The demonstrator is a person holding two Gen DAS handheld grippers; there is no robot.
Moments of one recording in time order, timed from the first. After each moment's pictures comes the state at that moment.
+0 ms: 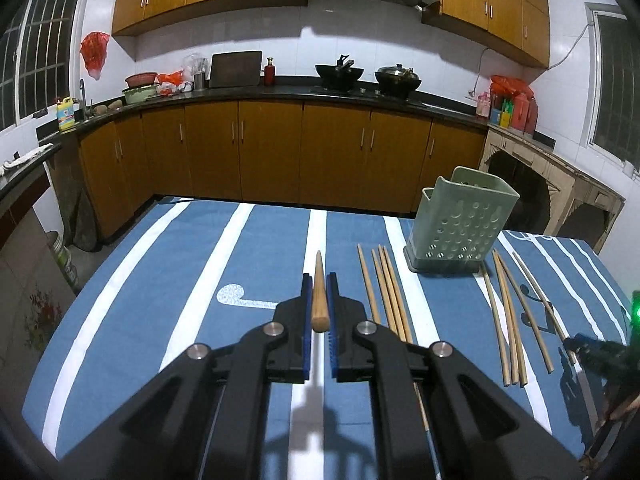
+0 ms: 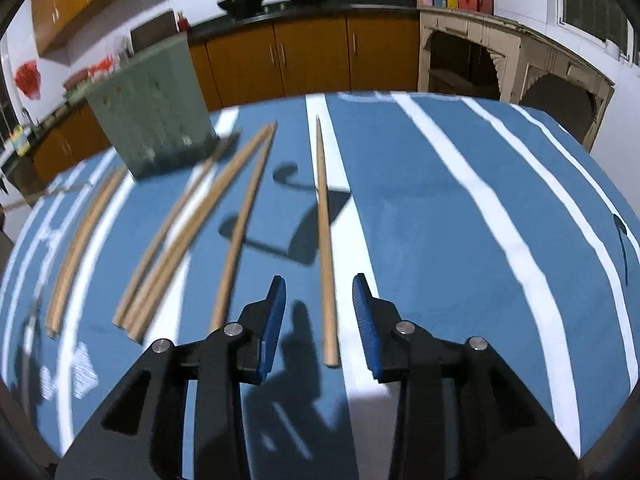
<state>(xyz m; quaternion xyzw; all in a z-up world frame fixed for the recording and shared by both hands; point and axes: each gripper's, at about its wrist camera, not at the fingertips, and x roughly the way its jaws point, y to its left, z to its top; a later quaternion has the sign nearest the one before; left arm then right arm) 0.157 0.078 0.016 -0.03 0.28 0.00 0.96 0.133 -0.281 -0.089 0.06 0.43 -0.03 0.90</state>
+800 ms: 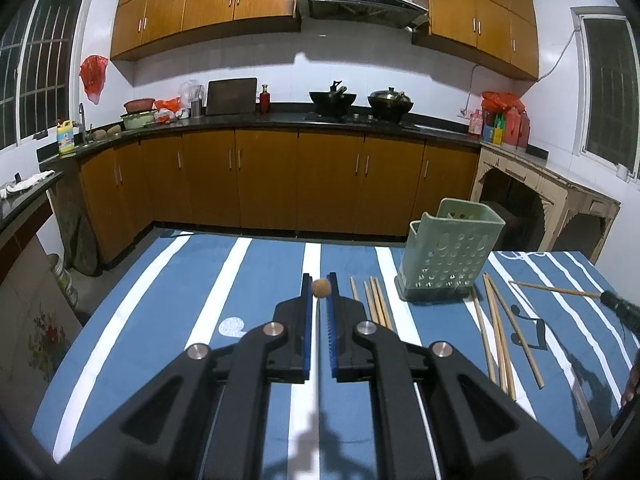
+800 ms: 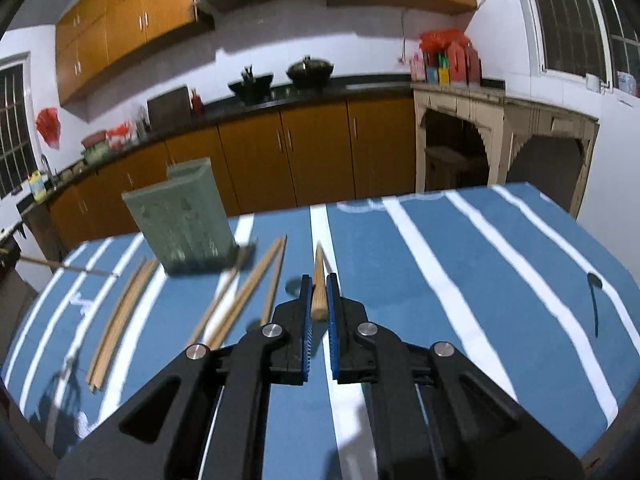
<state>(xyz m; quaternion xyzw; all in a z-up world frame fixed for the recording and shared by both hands) 0.147 0.073 0.044 -0.02 0.24 -0.01 0.97 0.106 -0.301 0.007 0.09 0.25 -0.02 0.96</state>
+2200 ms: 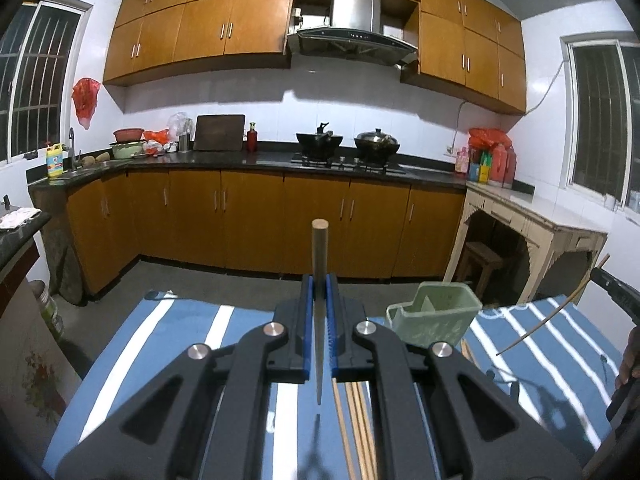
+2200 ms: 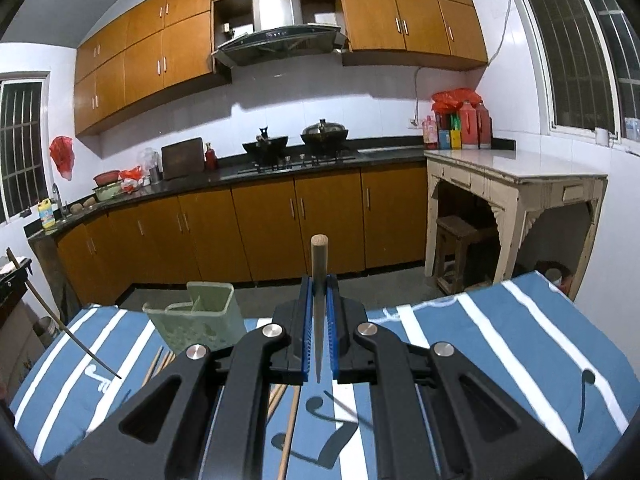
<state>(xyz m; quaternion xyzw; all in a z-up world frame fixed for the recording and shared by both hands) 0.182 0.065 0.124 -0.03 0.17 -0.03 0.98 0.153 -0.296 0.102 0.06 0.16 -0.01 0.98</state>
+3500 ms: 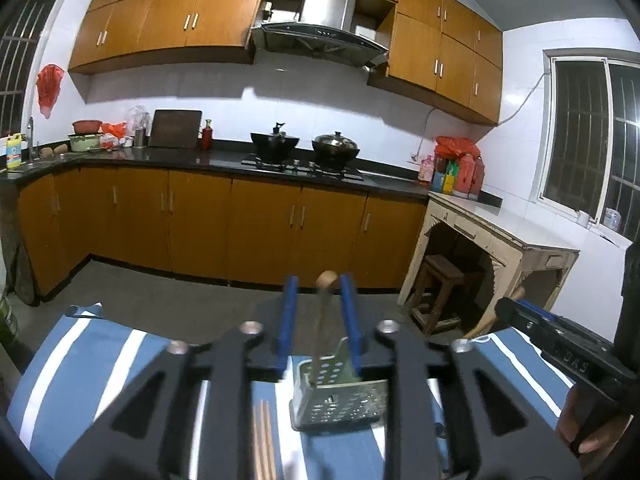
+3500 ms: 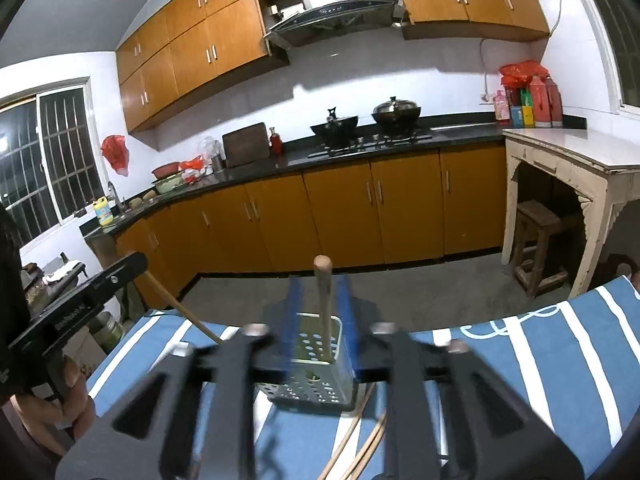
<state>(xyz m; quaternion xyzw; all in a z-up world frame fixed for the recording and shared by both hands) 0.266 -0.013 0.129 -0.07 0.17 -0.10 0.98 0.211 -0.238 0.111 0.11 0.19 0.12 0.97</state>
